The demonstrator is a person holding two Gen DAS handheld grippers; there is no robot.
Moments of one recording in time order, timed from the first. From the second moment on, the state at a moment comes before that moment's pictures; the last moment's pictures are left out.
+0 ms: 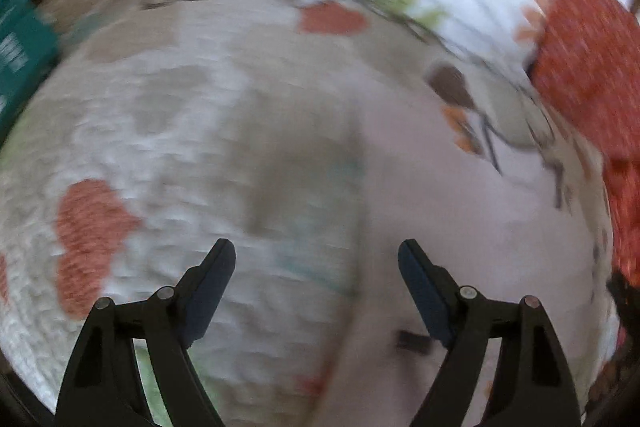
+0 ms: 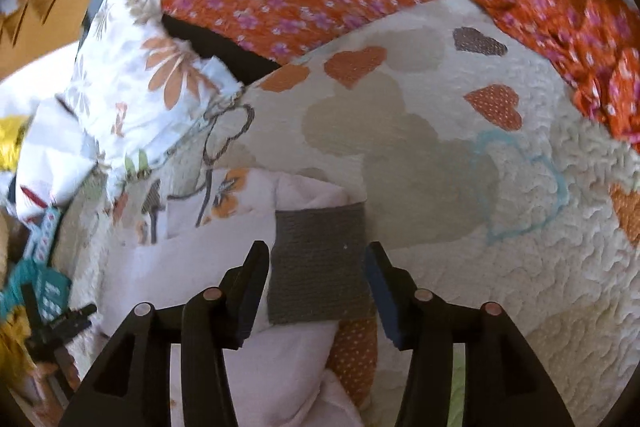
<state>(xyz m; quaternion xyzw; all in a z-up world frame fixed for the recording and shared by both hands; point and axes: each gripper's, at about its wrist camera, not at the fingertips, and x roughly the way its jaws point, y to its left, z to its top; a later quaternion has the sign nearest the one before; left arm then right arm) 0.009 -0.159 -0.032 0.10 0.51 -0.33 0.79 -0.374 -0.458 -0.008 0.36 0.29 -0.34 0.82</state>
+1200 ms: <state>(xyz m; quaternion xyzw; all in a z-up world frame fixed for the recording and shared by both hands) 0.000 -0.163 -0.016 0.12 0.48 -0.32 0.80 -0.347 -0.428 -0.051 0.53 0.27 -0.22 0.78</state>
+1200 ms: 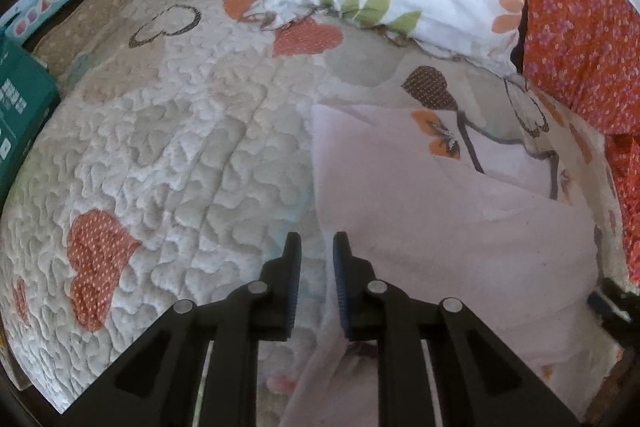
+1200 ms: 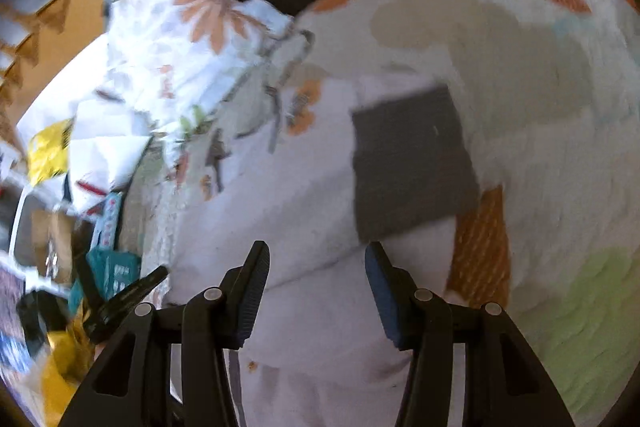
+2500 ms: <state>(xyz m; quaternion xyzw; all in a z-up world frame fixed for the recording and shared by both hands) 0.016 -0.120 -0.030 0.06 0.53 -0.29 0.79 -0.452 -0.335 -0.027 0.44 0.34 -0.39 0.74</state>
